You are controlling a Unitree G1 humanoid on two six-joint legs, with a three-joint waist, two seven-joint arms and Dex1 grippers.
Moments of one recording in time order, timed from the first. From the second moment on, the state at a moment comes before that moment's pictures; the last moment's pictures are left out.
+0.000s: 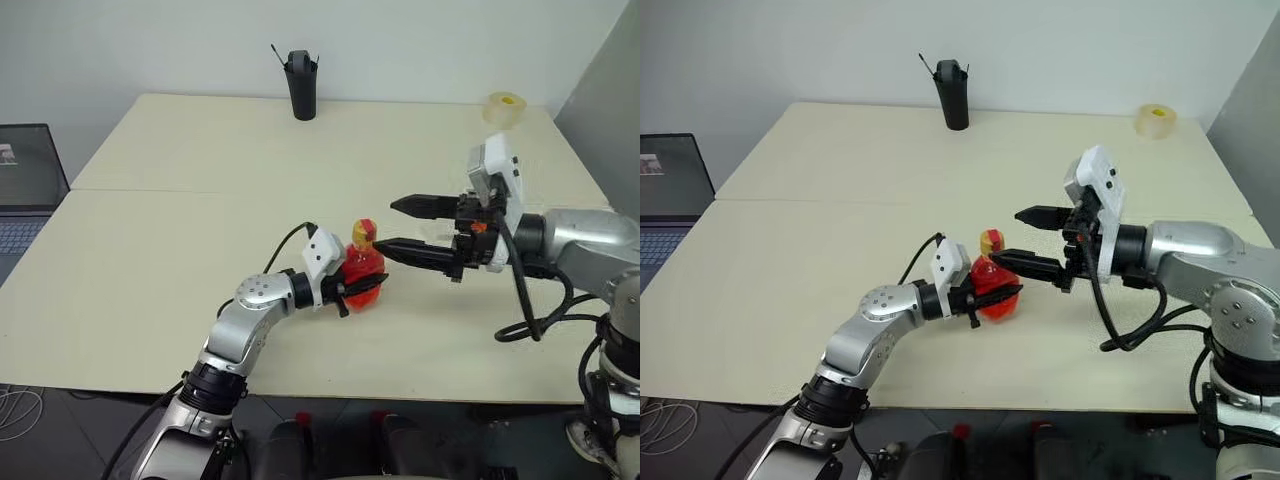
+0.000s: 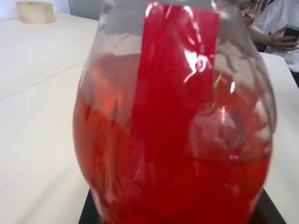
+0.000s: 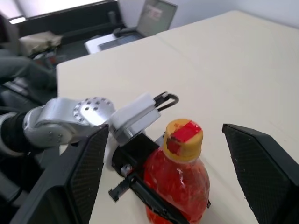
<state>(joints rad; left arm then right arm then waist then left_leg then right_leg) -0.42 0.28 -0.25 -0.05 -0.29 0.33 -0.83 -0.67 -0.61 -0.18 -0.63 1.04 1.28 0.44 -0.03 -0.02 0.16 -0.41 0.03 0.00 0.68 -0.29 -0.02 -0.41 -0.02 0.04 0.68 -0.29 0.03</state>
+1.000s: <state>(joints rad) -0.47 0.25 -0.25 0.04 -0.20 0.20 -0.83 -0.63 -0.42 -0.07 -0.63 1.35 1.27 -0.40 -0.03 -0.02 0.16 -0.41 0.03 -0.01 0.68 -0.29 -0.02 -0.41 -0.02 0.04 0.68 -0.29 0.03</state>
